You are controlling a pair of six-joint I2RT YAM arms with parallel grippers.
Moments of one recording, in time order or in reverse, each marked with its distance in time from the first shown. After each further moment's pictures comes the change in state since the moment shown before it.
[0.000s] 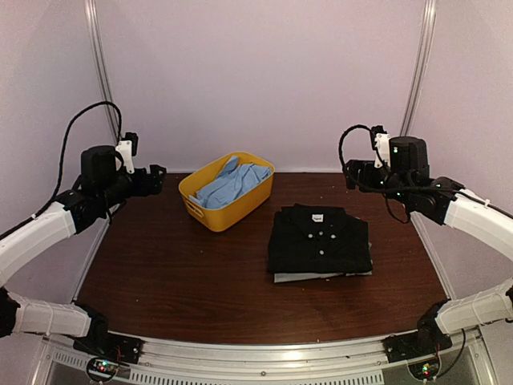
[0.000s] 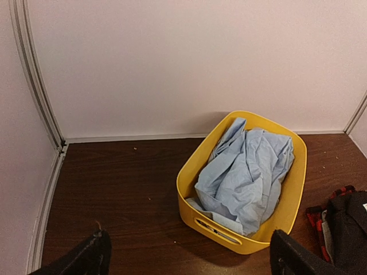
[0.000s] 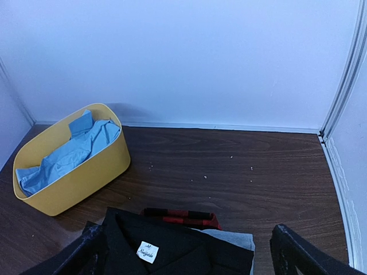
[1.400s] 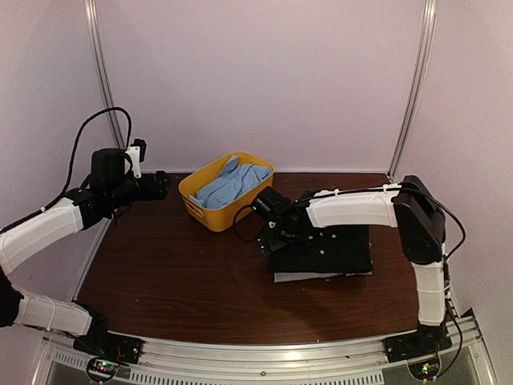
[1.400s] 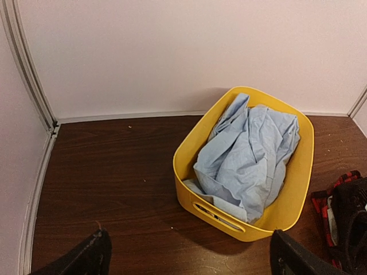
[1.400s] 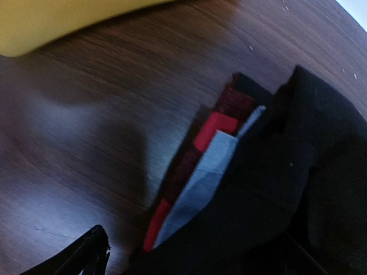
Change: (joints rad) left arm 0.000 0.073 0.010 -0.031 0.018 -0.027; right arm 0.381 0.921 0.569 -0.388 0.074 0.142
